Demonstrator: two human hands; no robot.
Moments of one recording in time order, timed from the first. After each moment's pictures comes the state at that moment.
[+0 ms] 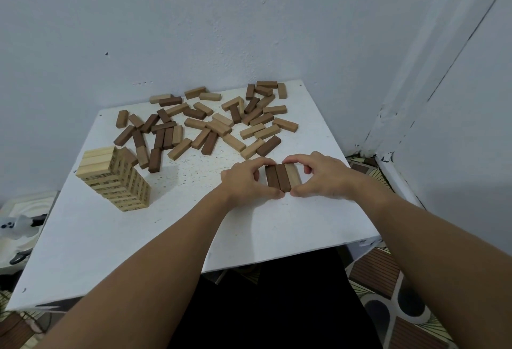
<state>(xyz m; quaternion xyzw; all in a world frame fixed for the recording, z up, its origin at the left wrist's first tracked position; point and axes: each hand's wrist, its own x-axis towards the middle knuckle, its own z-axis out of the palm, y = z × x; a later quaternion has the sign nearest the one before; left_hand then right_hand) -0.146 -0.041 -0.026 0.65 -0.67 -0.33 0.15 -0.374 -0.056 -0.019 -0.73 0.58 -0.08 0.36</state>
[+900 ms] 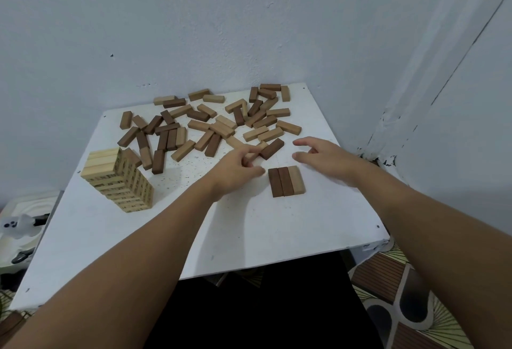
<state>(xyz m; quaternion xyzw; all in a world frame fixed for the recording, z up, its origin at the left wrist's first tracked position) -0.117 -0.060 -0.009 0.63 -0.61 -0.43 0.21 -0.366 -0.078 0.002 -0.64 0.61 -0.15 0.44</state>
